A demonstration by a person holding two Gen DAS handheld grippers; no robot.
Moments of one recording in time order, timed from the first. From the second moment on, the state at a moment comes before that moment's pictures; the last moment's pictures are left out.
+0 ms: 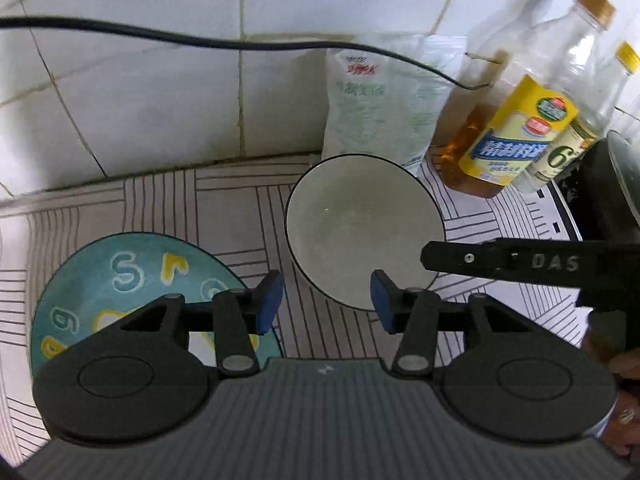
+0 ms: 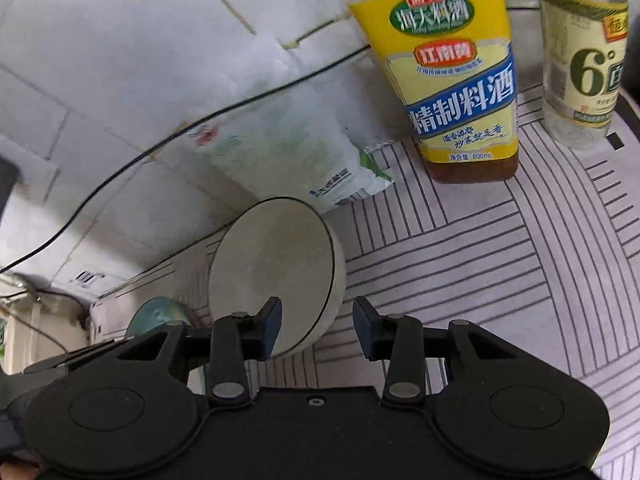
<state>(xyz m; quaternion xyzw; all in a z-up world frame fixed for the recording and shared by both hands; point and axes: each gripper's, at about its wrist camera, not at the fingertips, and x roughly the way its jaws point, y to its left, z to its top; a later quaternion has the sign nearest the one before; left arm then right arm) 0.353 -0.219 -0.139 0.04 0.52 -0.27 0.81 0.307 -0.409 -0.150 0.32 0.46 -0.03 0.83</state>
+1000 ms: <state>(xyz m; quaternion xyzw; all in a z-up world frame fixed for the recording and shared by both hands) 0.344 -0.231 -0.139 0.05 0.55 -0.30 0.78 0.274 -0.429 -0.161 0.37 0.43 -0.02 0.82</state>
